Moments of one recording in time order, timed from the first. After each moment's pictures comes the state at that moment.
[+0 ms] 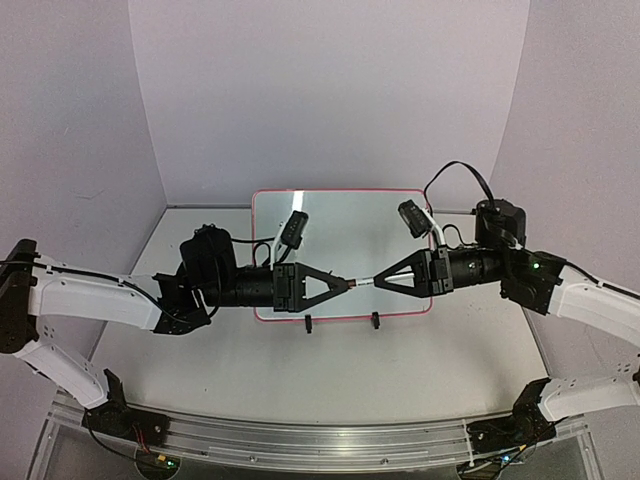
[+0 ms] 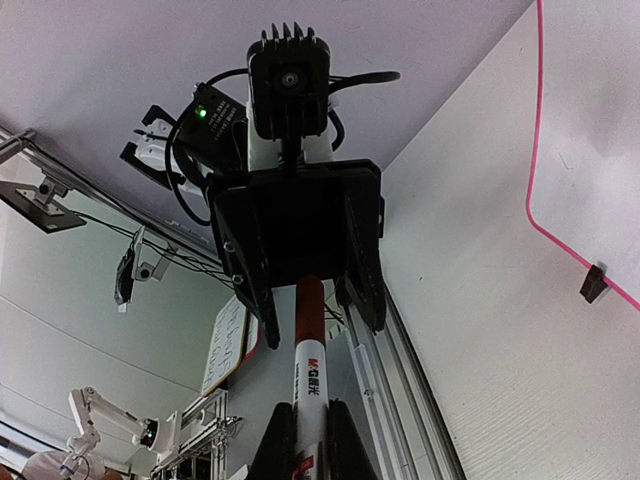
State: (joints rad) left arm -1.07 1.43 0.82 0.68 0.50 -0.86; right arm 0.72 1.10 0.85 0.00 -0.87 0.68
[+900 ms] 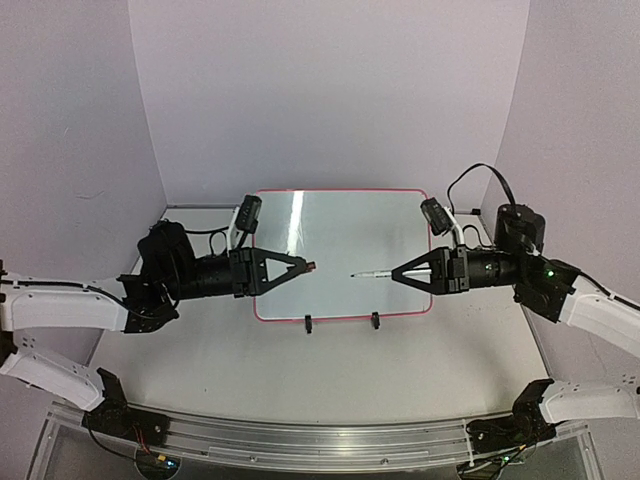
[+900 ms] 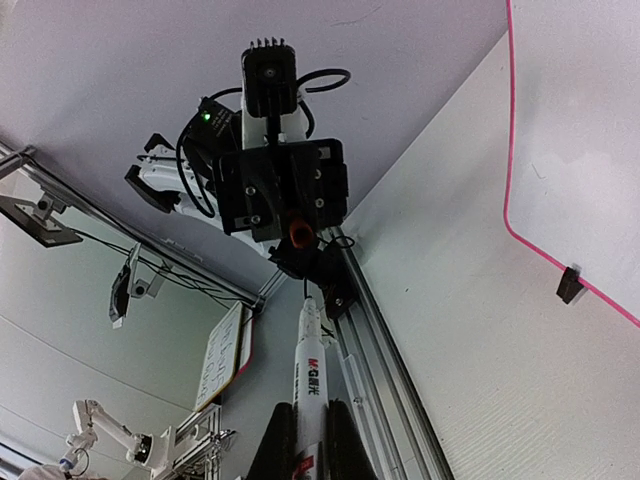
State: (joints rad) left arm -0.96 1.25 0.69 0.69 0.52 -0.86; right arm 0.65 1.01 0.78 0.02 -0.87 0.69
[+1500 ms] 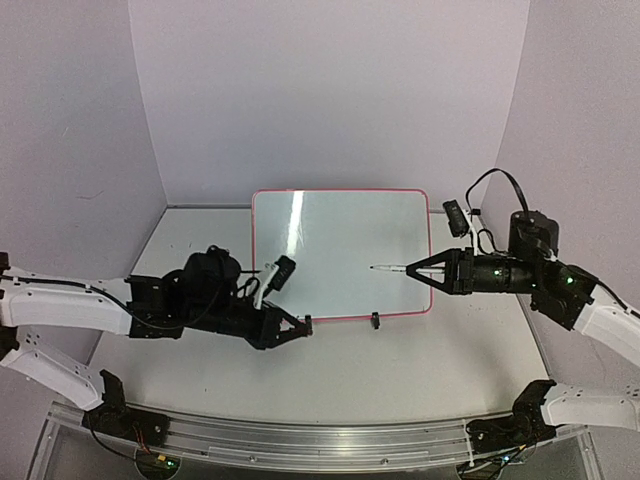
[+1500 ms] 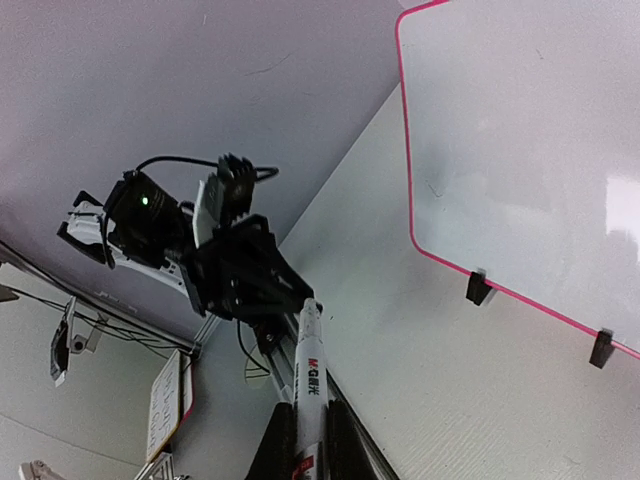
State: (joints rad) left arm -1.12 1.28 0.78 -0.02 0.21 -0.57; right arm 0.63 0.88 0.77 -0.16 -0.60 0.64
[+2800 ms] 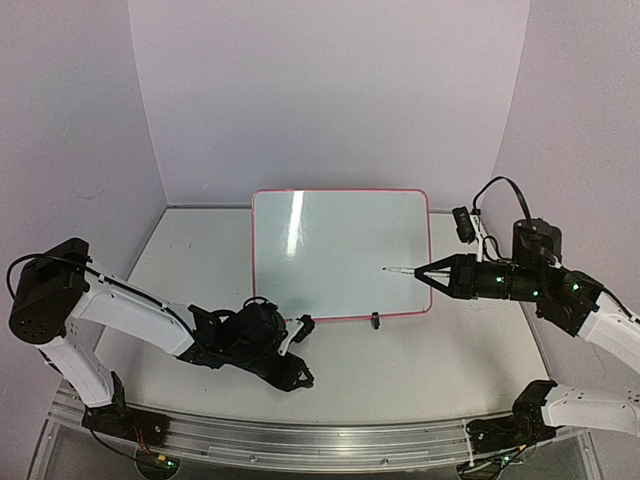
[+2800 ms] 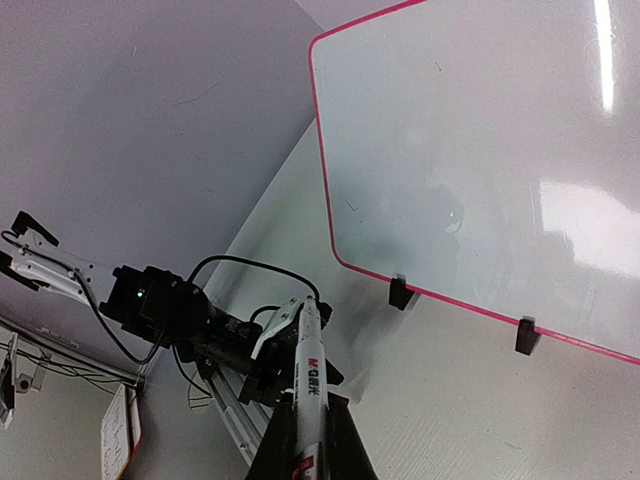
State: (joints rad) left arm -1.18 1.64 0.74 0.06 0.17 -0.60; right arm 0.63 0.84 0.74 -0.24 -0.45 0.60
